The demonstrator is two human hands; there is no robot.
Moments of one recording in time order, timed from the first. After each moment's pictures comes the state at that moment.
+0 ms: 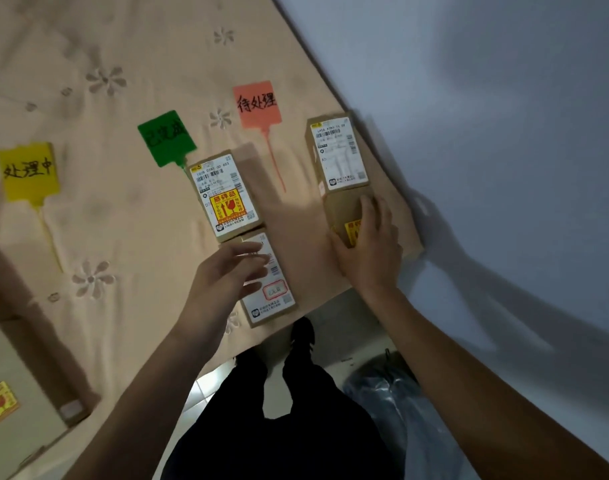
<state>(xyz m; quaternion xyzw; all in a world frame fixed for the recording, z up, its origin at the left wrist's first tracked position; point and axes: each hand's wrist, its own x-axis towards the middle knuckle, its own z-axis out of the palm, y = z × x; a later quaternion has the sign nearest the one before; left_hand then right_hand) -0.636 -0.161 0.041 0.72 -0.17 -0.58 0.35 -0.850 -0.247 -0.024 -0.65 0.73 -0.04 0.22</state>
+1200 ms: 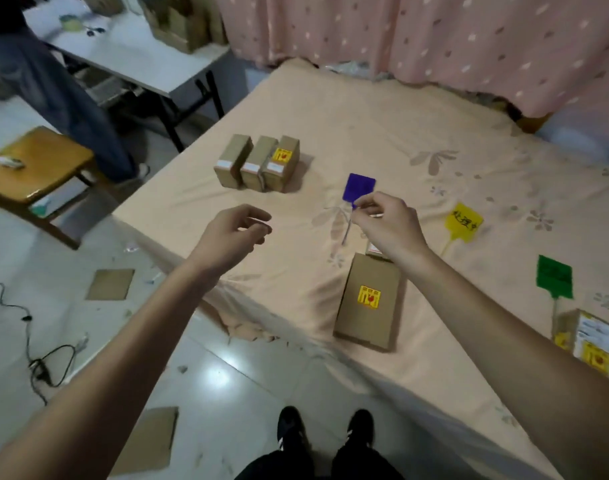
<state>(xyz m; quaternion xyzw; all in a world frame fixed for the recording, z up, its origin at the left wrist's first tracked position) -0.279 0.300 0.165 0.85 -0.07 -0.20 0.47 -0.350 0.045 0.160 -0.84 0.26 -0.06 0.47</state>
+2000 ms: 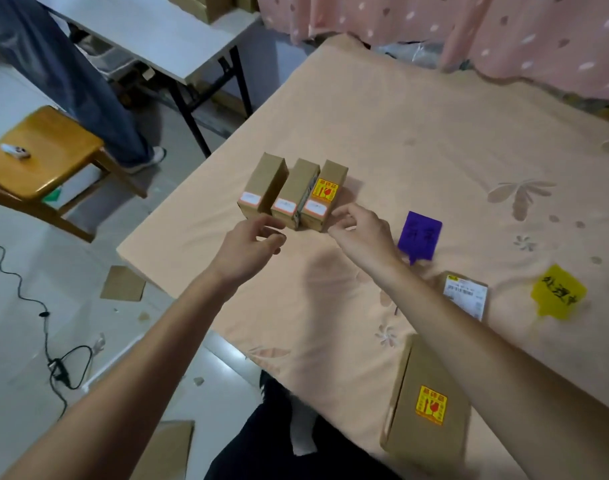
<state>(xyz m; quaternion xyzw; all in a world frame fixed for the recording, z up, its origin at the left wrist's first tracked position) -0.072 0.280 0.105 0.85 0.00 -0.24 0.46 -0.110 0.073 0.083 -0.85 0.22 0.05 0.47</state>
